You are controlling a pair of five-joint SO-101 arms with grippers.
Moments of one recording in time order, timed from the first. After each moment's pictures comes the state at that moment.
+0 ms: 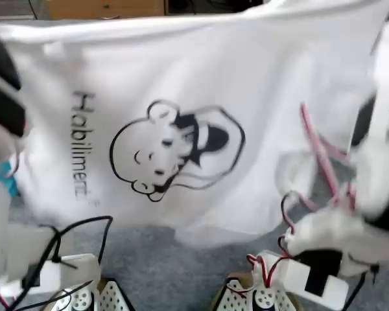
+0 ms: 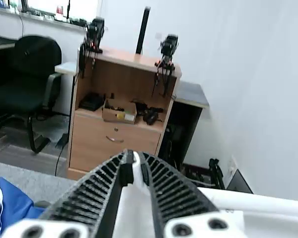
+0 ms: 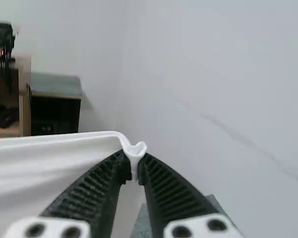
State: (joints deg) left arm -12.0 -8.0 -88.4 100.2 2.9; right arm 18.8 -9.0 -65.6 80.5 1.0
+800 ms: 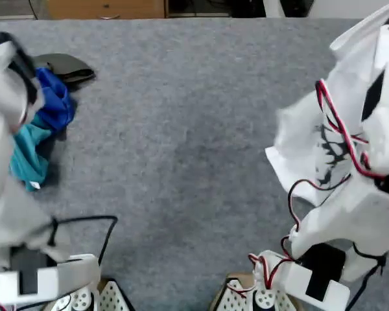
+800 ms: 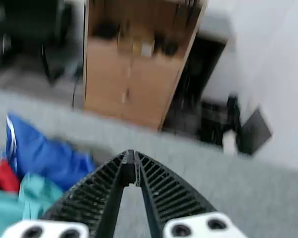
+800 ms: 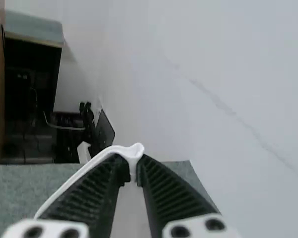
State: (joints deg) left arm -10.7 -9.8 -62.2 100.2 2.6; right arm 19.9 -10.6 -53.8 80.0 11.2
